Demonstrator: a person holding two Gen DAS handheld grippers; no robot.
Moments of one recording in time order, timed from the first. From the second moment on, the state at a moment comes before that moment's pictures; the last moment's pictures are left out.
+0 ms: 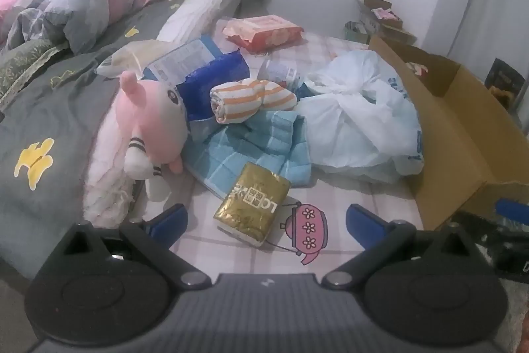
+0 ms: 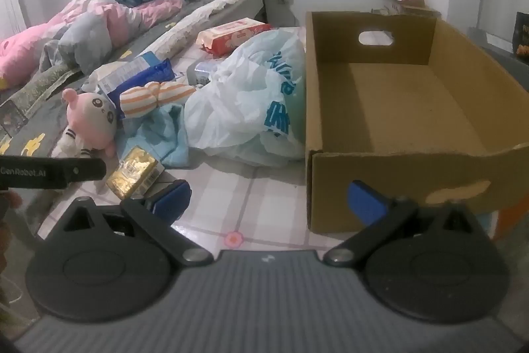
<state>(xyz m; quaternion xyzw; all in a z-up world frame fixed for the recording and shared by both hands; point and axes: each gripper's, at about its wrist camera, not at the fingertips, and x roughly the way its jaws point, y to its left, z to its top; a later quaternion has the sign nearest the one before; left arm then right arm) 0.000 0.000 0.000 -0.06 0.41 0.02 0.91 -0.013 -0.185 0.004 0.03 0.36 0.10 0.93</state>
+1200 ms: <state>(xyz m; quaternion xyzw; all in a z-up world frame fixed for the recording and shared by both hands) 0.005 -0.003 -0.007 -0.04 0.42 0.02 0.90 -0.008 -0.182 0.014 0.01 0.36 0.10 0.93</state>
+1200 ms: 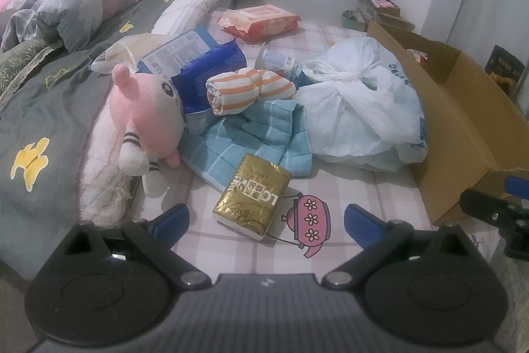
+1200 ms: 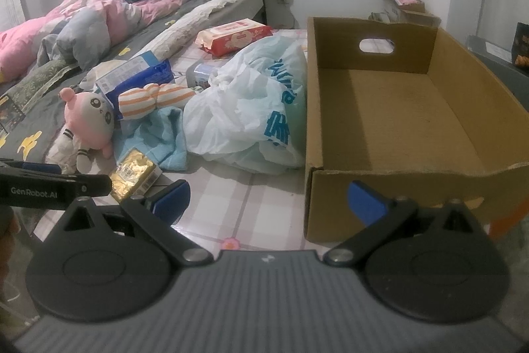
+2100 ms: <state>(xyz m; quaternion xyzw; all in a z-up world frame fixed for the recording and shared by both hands) 0.005 -0.002 -0.007 -0.04 0.42 0.02 0.90 -0.007 -0.180 0.012 0.01 0.36 0.10 0.93</state>
